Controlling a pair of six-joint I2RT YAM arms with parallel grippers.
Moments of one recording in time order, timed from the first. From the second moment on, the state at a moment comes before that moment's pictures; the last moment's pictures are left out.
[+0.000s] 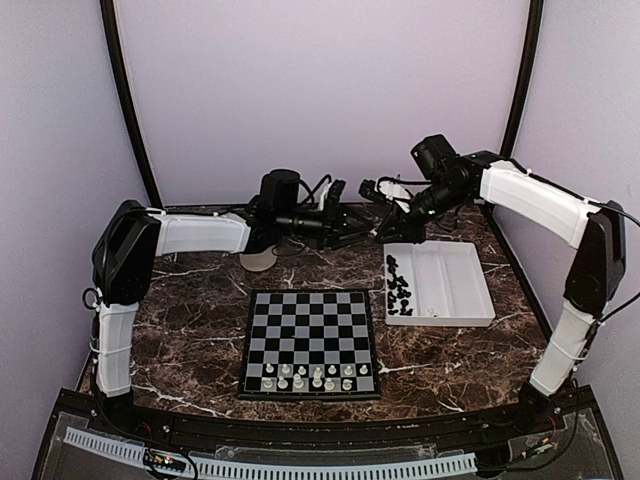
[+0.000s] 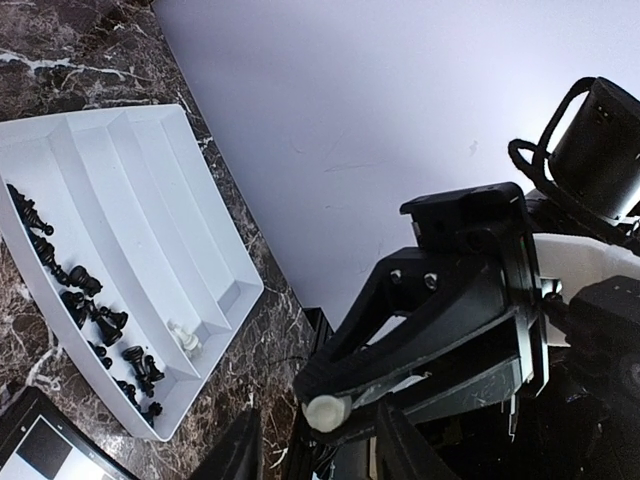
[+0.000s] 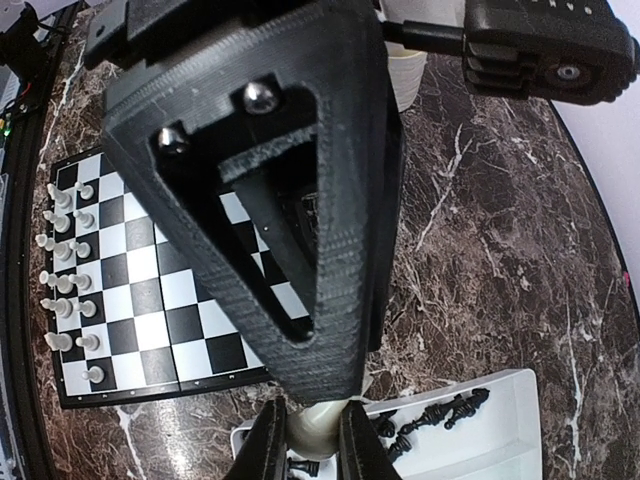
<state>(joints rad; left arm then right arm) -0.71 2.12 1.59 0.31 0.83 -0.99 0.53 1.74 1.63 -0.88 -0.52 -0.69</state>
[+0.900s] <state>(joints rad) -0.71 2.13 1.60 0.30 0.86 -0.94 0.55 1.74 1.63 -0.90 -0.51 -0.68</state>
